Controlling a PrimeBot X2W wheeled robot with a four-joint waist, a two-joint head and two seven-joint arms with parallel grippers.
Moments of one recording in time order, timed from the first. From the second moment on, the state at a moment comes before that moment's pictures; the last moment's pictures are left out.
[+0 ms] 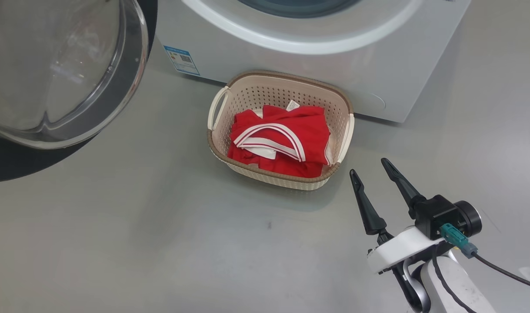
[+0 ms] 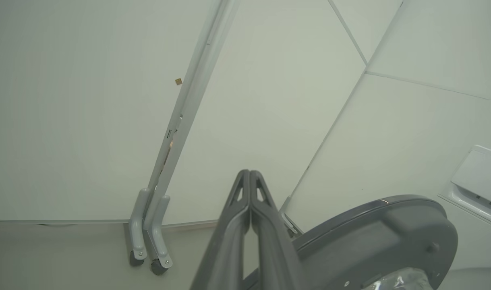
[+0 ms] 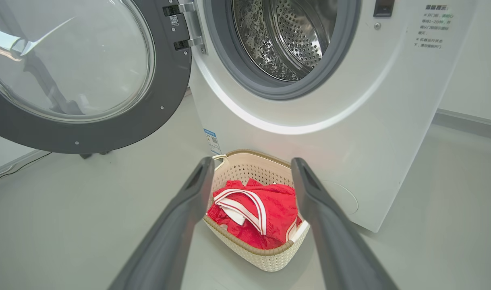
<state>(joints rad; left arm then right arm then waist) -0.42 0.47 0.61 0.34 -0.94 -0.13 -0.02 -0.15 -0.08 0.31 0.21 0.21 0.12 -0.24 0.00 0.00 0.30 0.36</state>
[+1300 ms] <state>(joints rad) -0.81 0.65 0.83 0.94 -1.33 0.11 0.37 -0.20 -0.08 0.31 0.22 0.20 0.09 -0.24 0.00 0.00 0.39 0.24</state>
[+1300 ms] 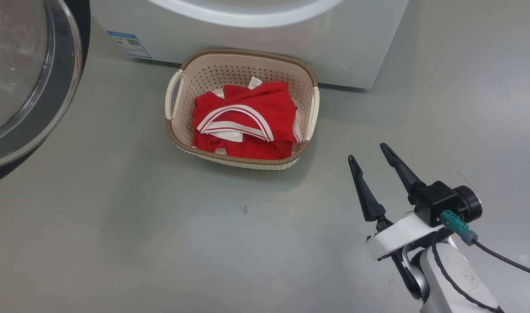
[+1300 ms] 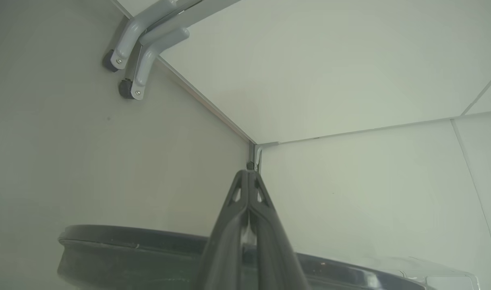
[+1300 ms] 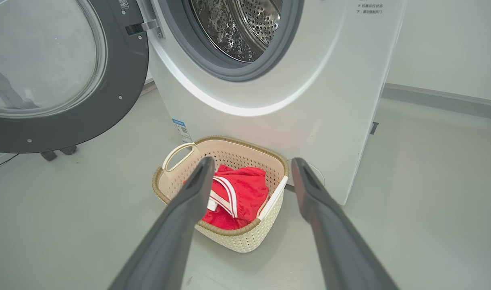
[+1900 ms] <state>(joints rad) -0.86 0.65 0.80 1.01 -1.34 0.11 0.49 -0.21 -0.08 0.31 0.23 0.20 0.09 -0.24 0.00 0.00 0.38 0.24</state>
